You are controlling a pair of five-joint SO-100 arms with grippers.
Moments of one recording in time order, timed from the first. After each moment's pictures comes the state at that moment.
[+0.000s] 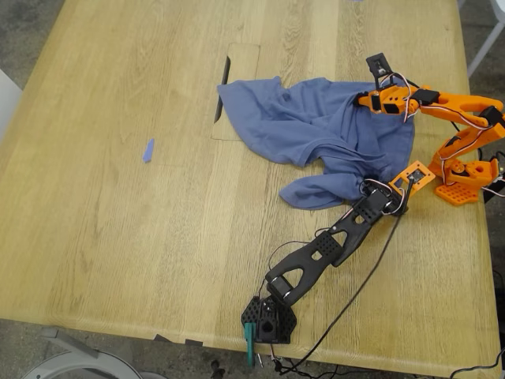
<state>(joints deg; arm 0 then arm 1) 47.5 11.2 -17.0 75.3 -84.9 33.2 117.9 135.7 10.6 -74.0</state>
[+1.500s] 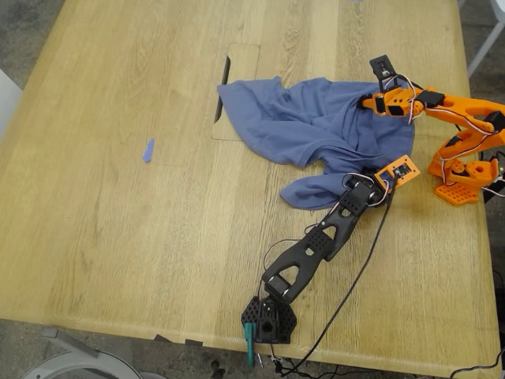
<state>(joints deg) 38.1 3.5 -17.1 75.2 -69.7 33.7 124.1 139.2 13.5 -74.4</state>
